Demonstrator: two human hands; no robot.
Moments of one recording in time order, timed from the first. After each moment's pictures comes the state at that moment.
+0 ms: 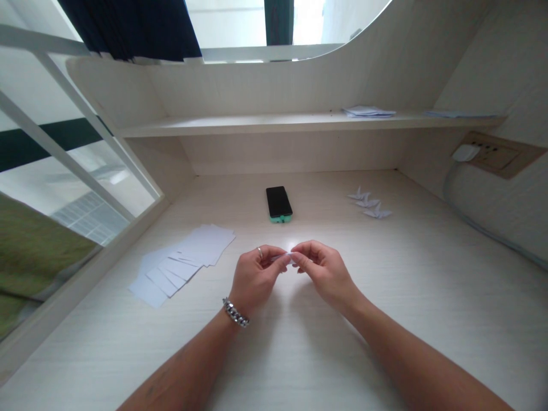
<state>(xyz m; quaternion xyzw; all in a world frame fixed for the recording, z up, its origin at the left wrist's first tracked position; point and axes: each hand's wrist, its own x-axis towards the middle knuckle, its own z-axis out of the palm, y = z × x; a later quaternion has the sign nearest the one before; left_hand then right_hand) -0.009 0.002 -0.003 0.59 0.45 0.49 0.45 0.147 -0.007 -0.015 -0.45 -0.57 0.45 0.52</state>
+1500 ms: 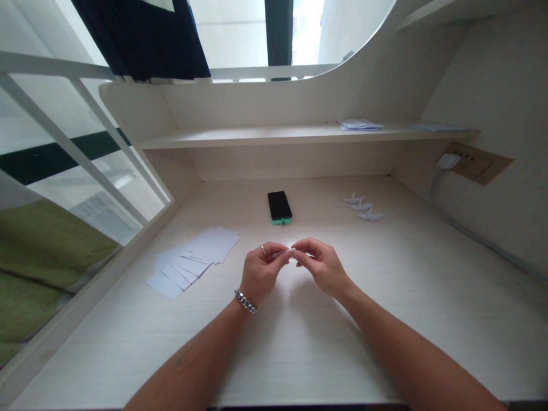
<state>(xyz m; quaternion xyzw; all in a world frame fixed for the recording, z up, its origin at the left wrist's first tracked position) -0.006 -0.003 0.001 0.58 0.41 0.54 0.46 0.149 -0.008 -0.012 -0.40 -0.58 0.45 0.55</state>
